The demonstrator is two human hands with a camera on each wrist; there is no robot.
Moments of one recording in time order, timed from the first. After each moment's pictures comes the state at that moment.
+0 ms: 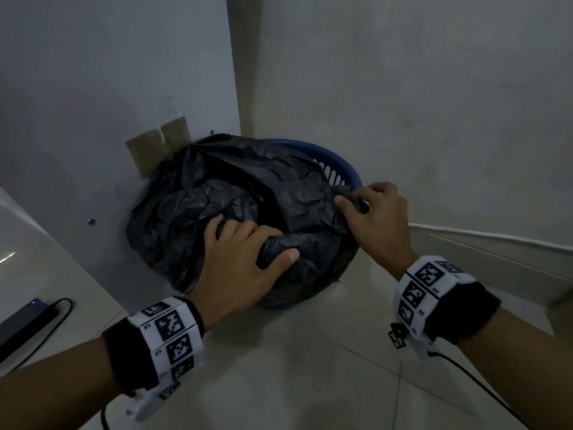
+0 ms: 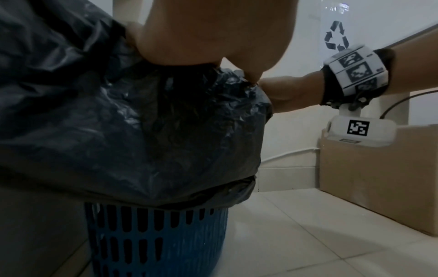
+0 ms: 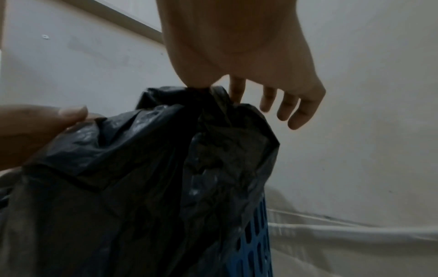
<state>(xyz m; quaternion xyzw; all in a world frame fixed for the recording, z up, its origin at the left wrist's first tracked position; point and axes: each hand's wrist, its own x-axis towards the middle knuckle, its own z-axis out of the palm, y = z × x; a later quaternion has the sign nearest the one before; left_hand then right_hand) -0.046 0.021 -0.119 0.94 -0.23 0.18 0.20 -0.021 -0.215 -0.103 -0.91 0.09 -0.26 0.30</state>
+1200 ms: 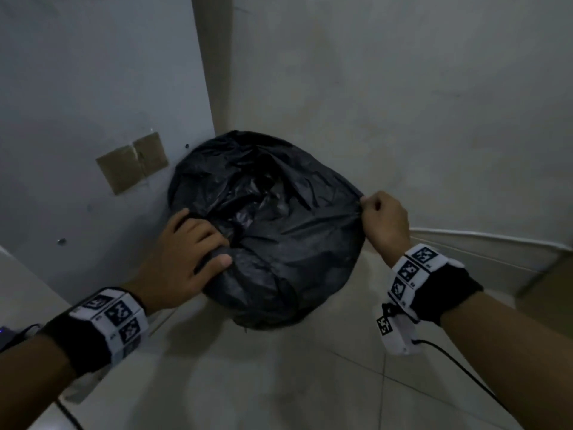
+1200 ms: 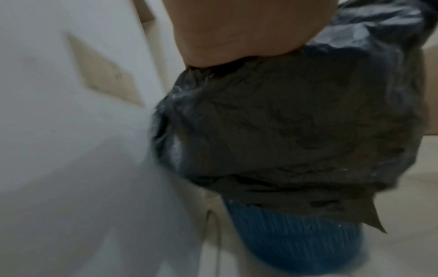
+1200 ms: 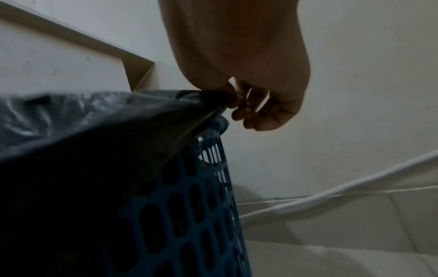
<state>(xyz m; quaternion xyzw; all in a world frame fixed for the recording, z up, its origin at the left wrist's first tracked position) -0.005 0.073 -0.113 0.88 -0.40 0.21 0.12 -0.028 -0.256 -0.089 -0.85 0.25 -0.22 0.40</state>
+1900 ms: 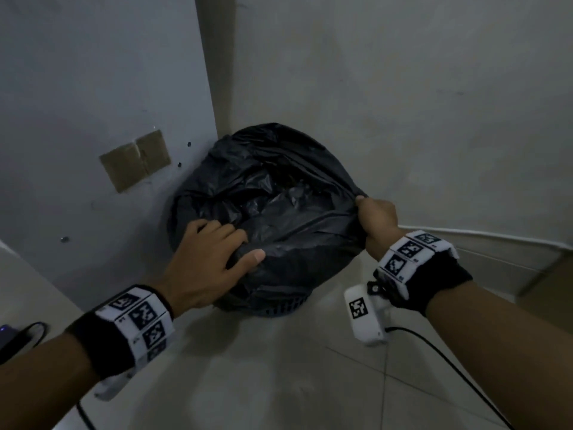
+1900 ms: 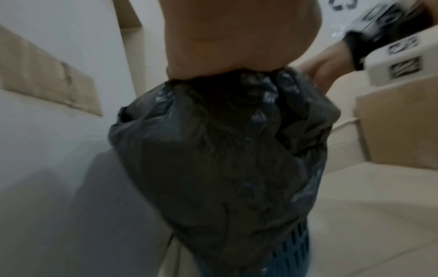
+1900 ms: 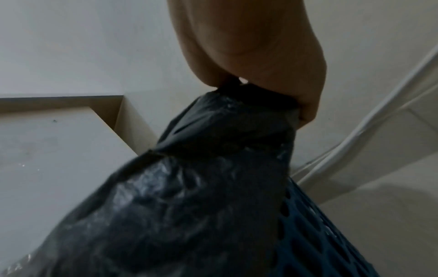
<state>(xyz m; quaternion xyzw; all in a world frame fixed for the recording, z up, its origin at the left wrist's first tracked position) -0.016 0.042 -0.113 0.92 -0.34 0.18 0.09 -0.007 -0.242 -0.087 -0.70 0.34 -0.17 0.61</state>
